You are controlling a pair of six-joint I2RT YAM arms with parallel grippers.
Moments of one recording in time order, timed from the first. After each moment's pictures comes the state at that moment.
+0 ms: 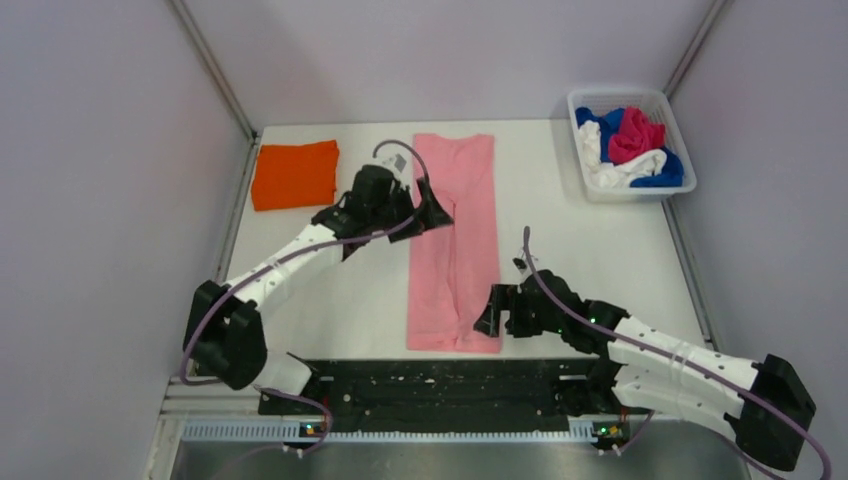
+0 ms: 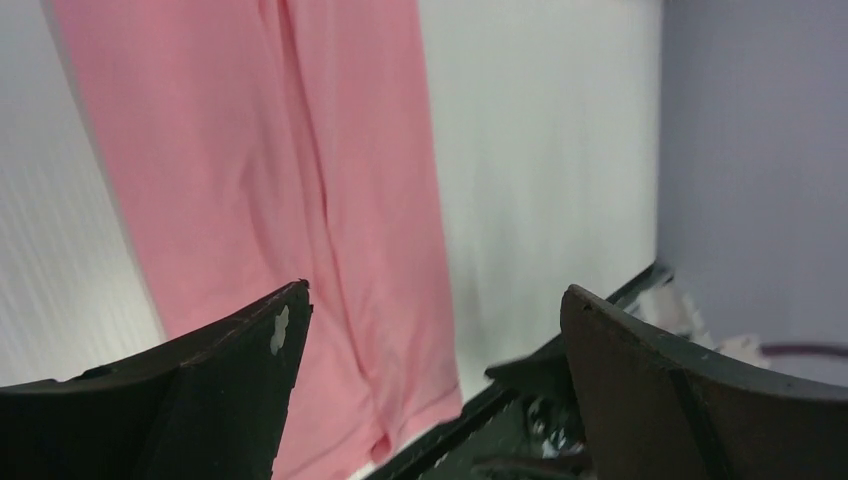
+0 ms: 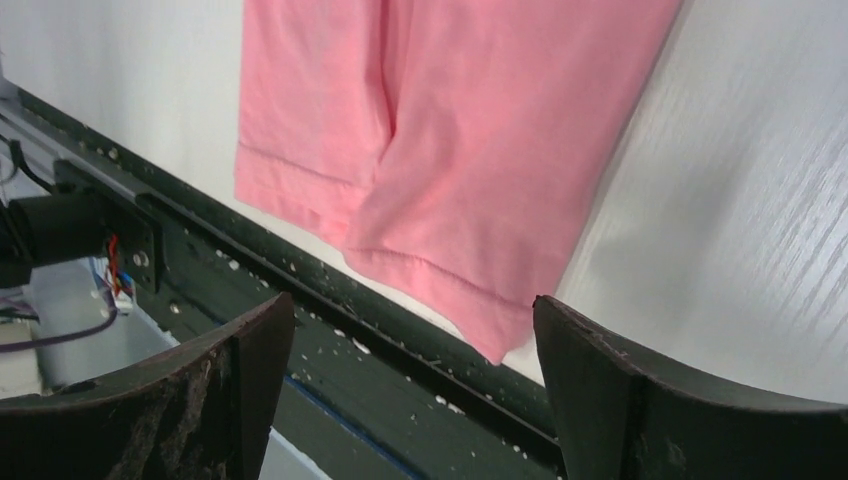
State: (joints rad) left arm -0.48 1.51 1.21 -0.24 0.30 -0.78; right arm 0.88 0.83 0.43 -0.32 -0.02 0.81
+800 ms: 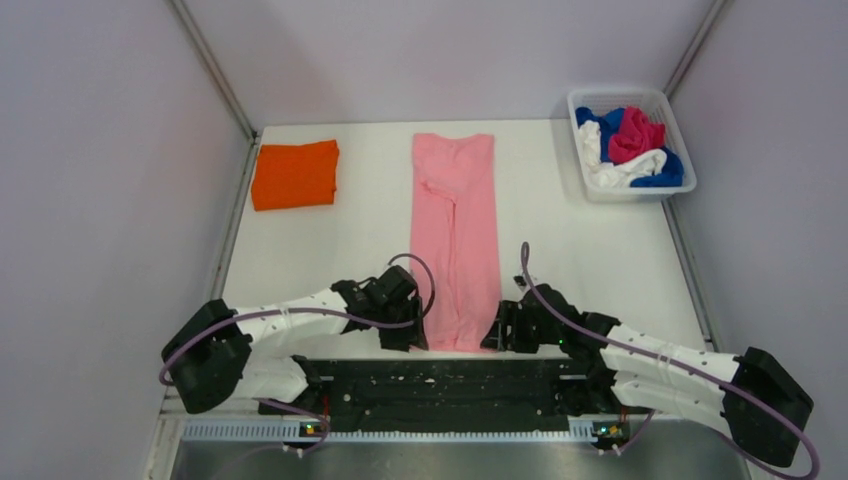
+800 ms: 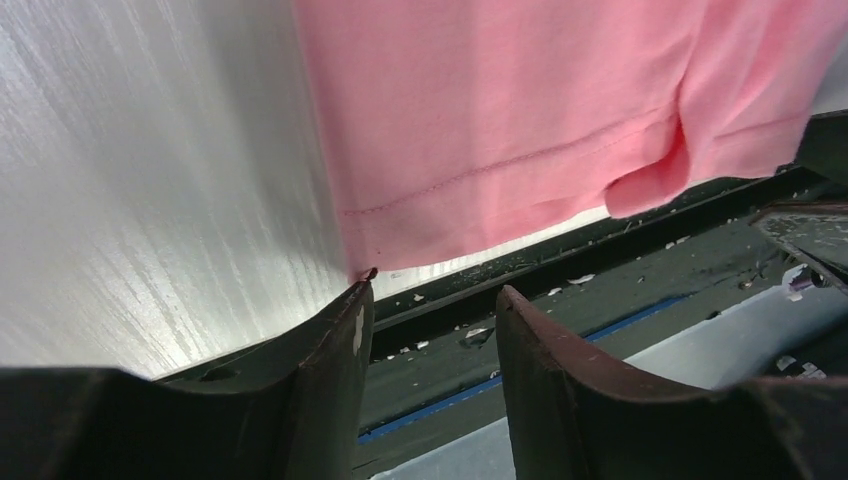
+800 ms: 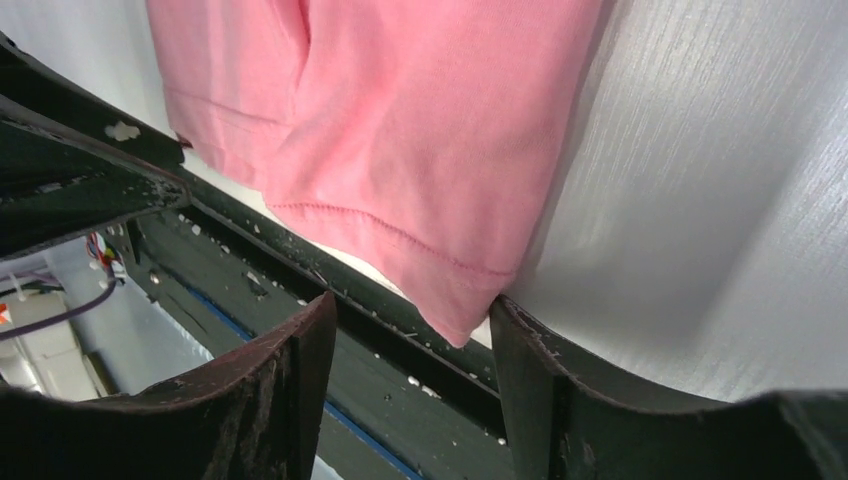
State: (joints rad) left arm -0.90 1.27 0.61 -0.46 0.17 -0.94; right arm 0.87 0.88 0.27 -0.21 -0.15 0.90
